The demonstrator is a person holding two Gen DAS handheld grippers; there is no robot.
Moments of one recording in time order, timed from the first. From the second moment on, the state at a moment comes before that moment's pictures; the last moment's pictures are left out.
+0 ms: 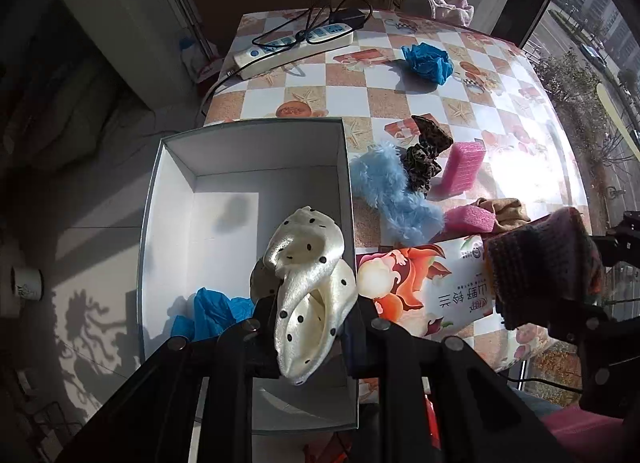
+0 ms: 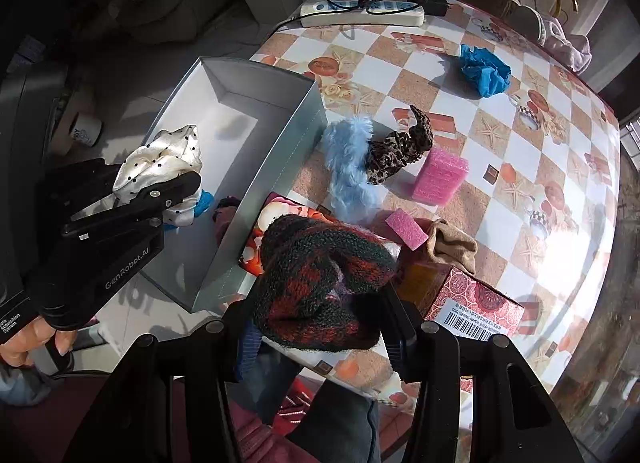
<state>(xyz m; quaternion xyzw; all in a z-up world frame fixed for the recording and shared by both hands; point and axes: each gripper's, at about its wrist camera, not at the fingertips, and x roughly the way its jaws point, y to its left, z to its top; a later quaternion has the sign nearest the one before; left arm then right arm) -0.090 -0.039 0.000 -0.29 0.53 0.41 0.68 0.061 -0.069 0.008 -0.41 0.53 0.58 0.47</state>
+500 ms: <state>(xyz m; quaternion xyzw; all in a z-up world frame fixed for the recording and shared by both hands) -0.142 -0.042 -0.005 -0.34 0.51 0.45 0.65 0.012 -0.050 0.009 -0.44 0.49 0.61 0.44</state>
